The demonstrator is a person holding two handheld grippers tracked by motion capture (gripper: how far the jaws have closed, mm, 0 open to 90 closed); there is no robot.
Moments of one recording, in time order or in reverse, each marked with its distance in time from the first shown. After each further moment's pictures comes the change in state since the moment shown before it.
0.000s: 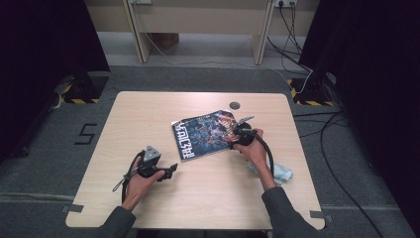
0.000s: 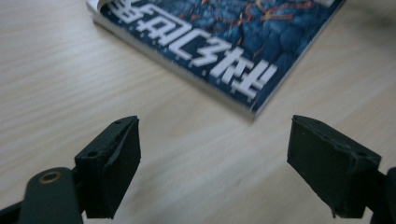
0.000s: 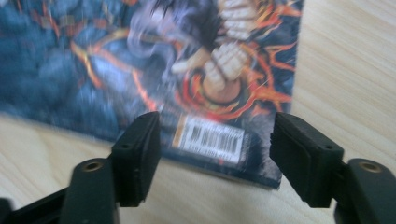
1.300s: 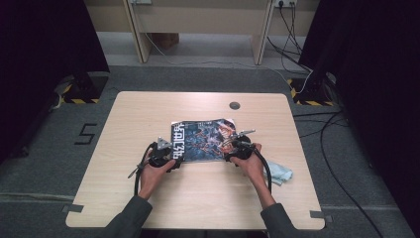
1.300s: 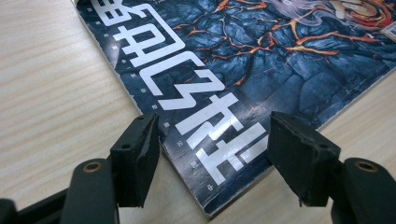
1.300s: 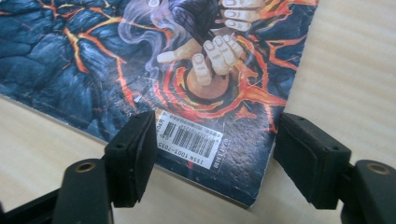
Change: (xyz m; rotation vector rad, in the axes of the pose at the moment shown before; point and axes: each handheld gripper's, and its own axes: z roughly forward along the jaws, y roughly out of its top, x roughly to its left) left arm -0.003 0.017 0.032 0.110 0.044 0.007; right arm 0.037 -0.037 -0.009 0.001 0.022 0.118
